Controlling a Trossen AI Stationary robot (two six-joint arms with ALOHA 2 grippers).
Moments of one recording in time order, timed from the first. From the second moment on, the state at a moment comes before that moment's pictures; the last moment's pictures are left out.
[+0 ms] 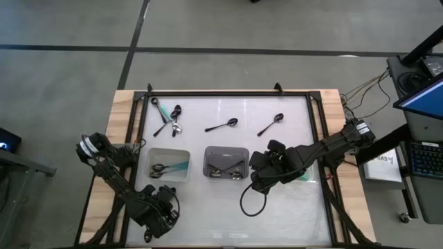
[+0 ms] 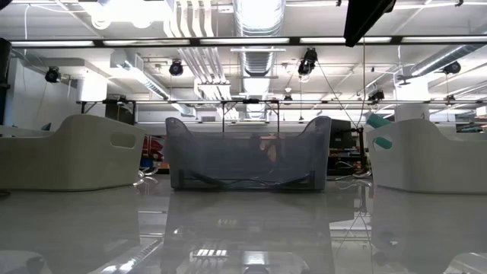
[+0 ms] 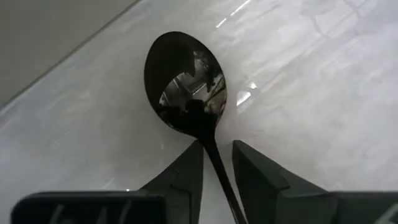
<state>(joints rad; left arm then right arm) -0.92 1.78 0.97 -0.81 -0.25 -1.78 0.40 1.67 1.60 -1.28 0.37 0.75</state>
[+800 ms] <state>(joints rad) -0.74 1.74 1.33 -0.86 -0.67 -1.04 0.40 1.67 1.60 -1.26 0.45 0.69</state>
